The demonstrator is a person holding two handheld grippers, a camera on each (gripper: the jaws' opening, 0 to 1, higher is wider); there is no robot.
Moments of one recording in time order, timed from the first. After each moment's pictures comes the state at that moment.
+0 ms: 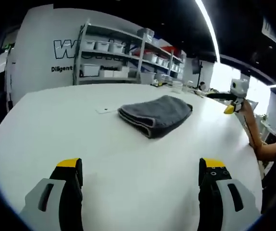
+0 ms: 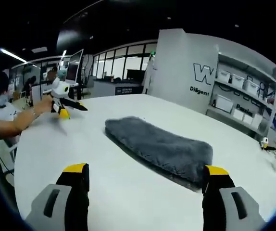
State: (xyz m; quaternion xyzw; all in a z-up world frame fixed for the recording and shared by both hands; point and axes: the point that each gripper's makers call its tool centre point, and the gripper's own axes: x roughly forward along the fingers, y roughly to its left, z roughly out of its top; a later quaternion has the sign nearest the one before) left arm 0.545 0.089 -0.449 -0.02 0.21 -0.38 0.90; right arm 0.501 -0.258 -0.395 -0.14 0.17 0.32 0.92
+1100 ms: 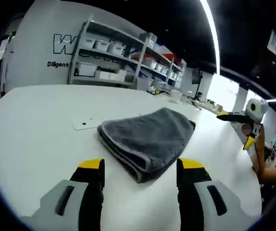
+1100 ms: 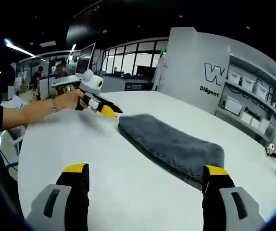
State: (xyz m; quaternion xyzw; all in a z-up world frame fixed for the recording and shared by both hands) left arm 0.609 -0.012 -0.453 -0.05 0.22 -0.40 0.89; right arm 0.486 -0.233 -0.402 -0.16 0.18 0.35 0.91
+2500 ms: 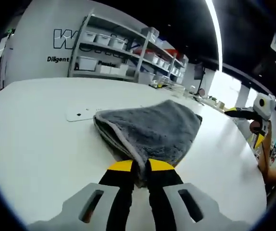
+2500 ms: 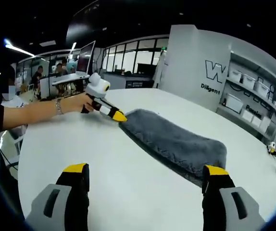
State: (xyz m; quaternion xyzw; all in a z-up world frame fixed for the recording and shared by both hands) left arm 0.622 -0.026 -0.478 -0.05 0.24 -0.39 0.89; right arm 0.487 -0.233 -0.409 -0.16 0.19 0.35 0.90
